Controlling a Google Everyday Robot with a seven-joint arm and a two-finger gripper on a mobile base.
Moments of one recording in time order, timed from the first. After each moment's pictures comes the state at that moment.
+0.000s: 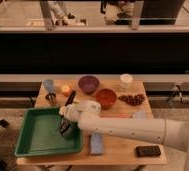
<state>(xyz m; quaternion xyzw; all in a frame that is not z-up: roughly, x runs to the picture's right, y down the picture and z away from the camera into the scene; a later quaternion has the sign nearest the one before) -0.154 0.105 0.796 0.16 -0.25 -0.54 0.78</state>
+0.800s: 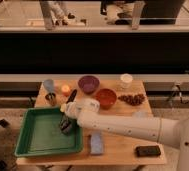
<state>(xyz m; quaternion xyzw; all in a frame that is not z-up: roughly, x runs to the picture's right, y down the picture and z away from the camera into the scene) -0.163 0.104 0.810 0.16 -0.25 -0.53 0.79</state>
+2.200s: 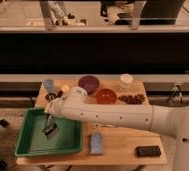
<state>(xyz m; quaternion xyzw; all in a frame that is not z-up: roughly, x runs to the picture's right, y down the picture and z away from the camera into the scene) -0.229 0.105 0.731 0.10 -0.34 -0.54 0.76</state>
